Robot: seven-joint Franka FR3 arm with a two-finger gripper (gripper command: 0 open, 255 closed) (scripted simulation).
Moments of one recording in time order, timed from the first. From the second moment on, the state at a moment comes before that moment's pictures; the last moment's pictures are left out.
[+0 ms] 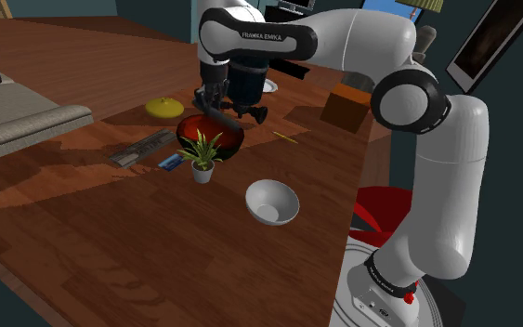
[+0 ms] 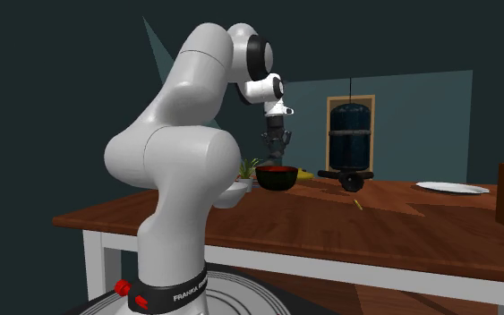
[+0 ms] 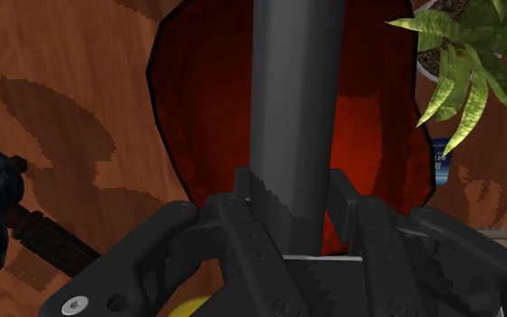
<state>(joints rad) 0.21 0.50 0.13 -1.25 -0.14 1.76 0.04</state>
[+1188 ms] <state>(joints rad) 0.21 0.55 0.13 -1.33 -0.15 1.88 0.06</state>
